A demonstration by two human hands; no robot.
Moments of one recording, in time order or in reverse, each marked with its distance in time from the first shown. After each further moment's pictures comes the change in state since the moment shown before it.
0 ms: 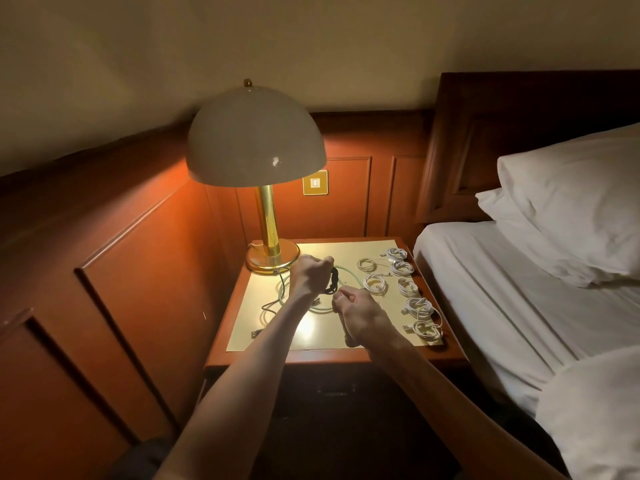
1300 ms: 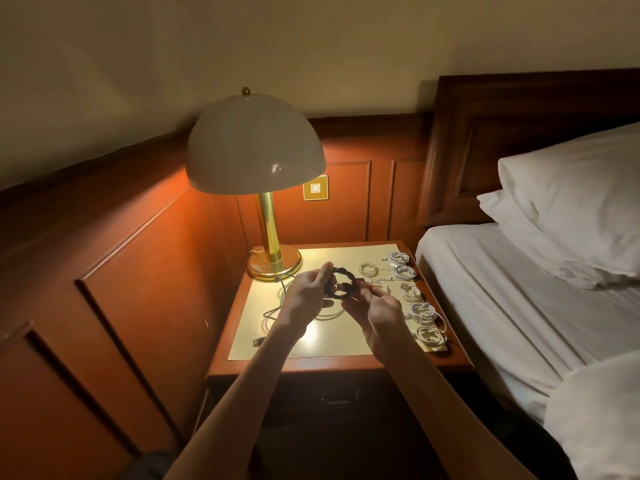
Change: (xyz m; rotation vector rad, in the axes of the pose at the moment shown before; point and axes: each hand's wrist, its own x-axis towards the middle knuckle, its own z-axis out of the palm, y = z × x) left_hand -0.039 -0.011 -0.022 -0.310 -0.243 0.119; right_hand 0.043 0.032 -0.006 1.029 0.171 0.222
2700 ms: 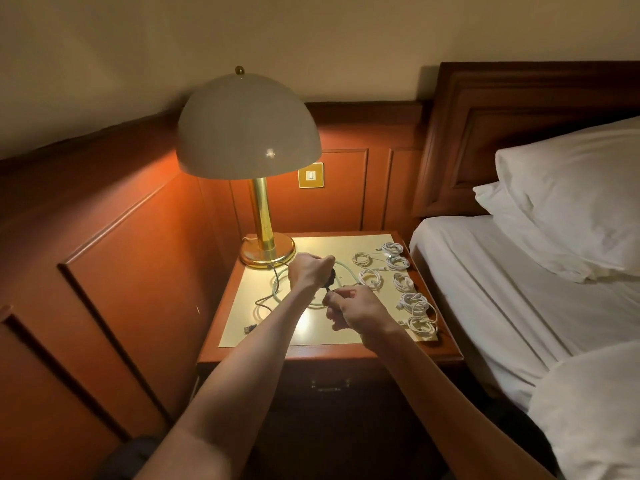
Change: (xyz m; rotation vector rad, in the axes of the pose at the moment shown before) left_hand 0.063 -0.015 0.028 0.386 0.296 -0.232; right_hand -0.012 0.003 0.003 -0.816 -0.162 -0.094
